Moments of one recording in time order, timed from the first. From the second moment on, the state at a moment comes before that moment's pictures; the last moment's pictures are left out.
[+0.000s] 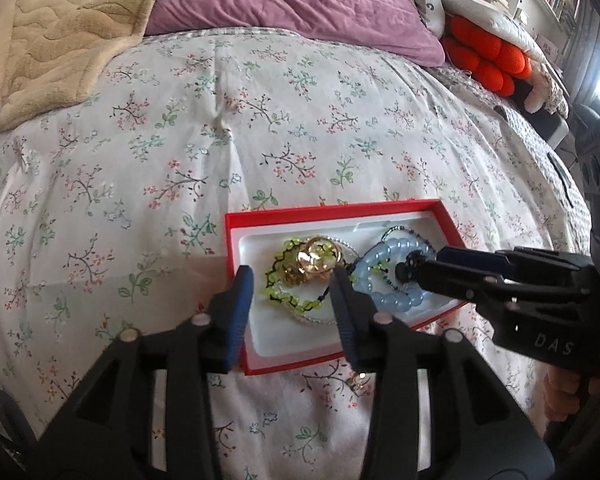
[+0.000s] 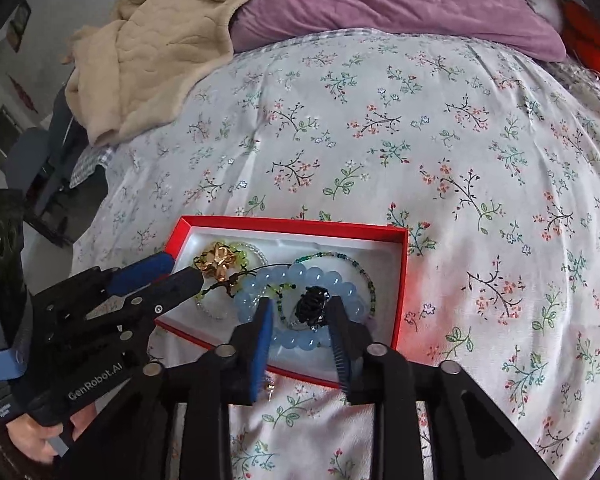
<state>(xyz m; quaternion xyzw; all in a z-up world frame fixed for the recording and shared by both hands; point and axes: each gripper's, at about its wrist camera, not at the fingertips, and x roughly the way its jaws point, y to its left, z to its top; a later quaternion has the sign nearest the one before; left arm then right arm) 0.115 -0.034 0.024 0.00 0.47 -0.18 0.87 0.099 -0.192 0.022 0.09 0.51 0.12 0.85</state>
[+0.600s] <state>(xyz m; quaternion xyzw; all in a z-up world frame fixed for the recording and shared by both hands) 0.094 -0.014 0.044 0.02 0.45 -0.12 0.88 0.069 -0.209 0.043 0.09 0.48 0.08 0.87</state>
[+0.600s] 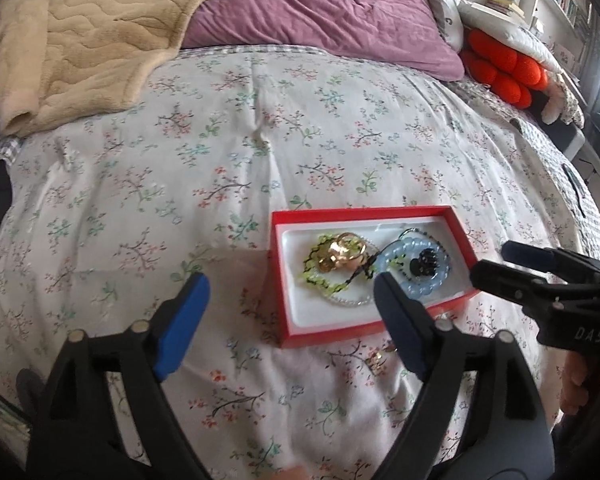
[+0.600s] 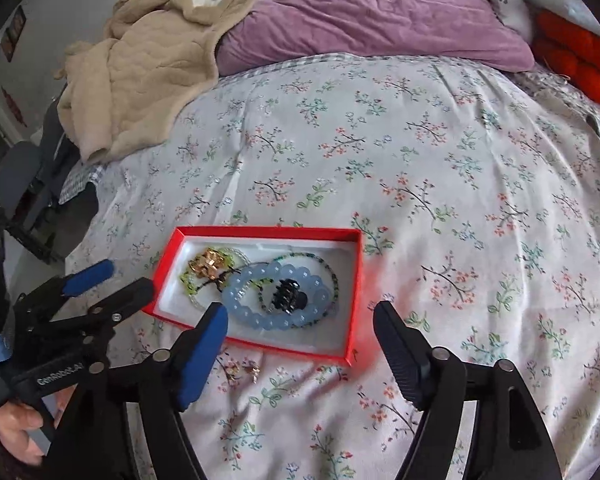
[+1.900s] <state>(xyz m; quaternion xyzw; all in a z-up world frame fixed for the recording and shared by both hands) 0.064 0.016 0.003 -0.05 0.57 -0.12 0.81 0.021 -0.215 0.015 0.04 0.56 0.00 0.83</state>
